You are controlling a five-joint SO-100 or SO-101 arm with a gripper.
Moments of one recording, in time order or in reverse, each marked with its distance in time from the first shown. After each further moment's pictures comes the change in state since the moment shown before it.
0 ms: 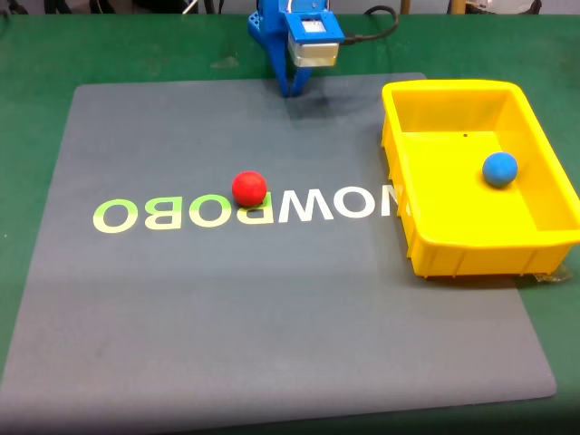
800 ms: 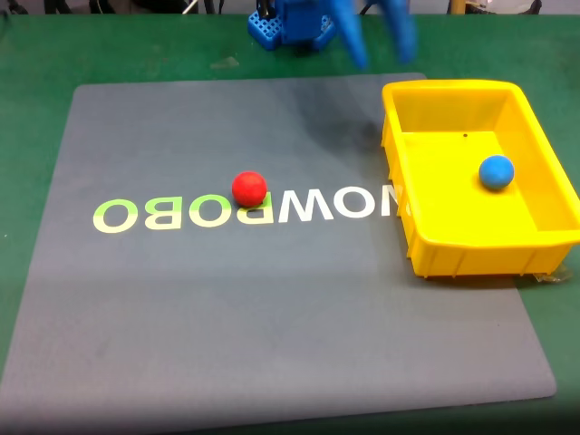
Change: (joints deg) arm -13.4 -49.4 -37.9 -39.1 3.3
